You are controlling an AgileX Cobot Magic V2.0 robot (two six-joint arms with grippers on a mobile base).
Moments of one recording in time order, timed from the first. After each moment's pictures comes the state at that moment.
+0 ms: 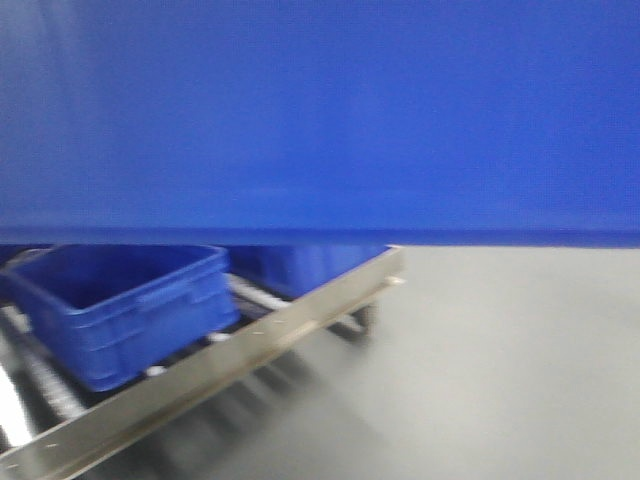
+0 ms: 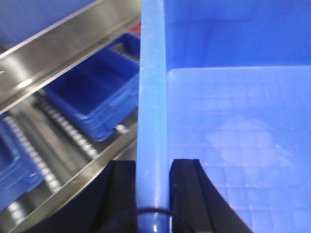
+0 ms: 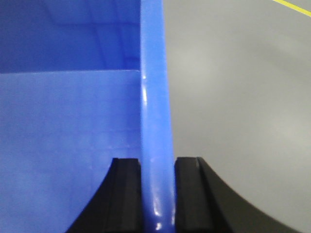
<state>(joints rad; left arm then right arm) -0.86 1.32 -1.53 0.80 1.21 -0.89 1.05 1.25 -1.45 -0.70 1.24 0.94</state>
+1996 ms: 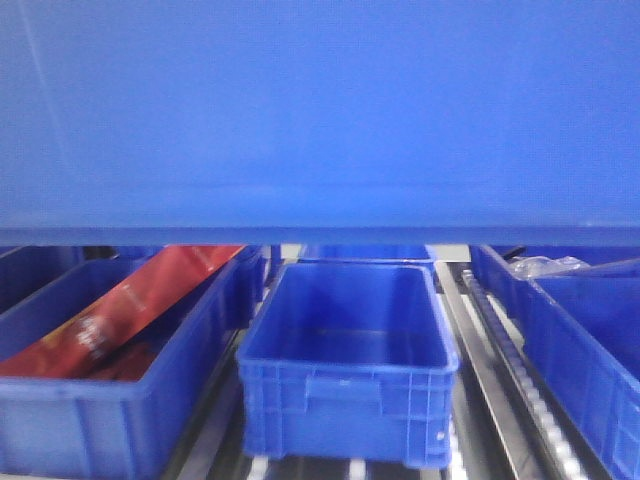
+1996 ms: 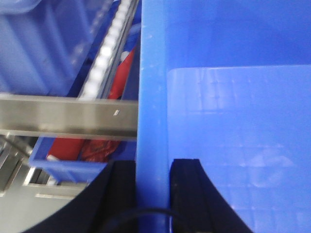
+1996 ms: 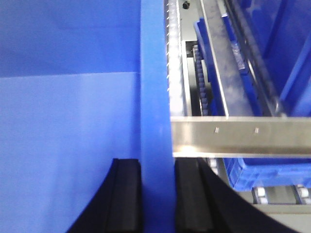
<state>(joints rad) -0.86 1.32 -1.53 0.80 1.23 -0.89 1.05 1.25 -1.45 -0.70 1.22 0.94</state>
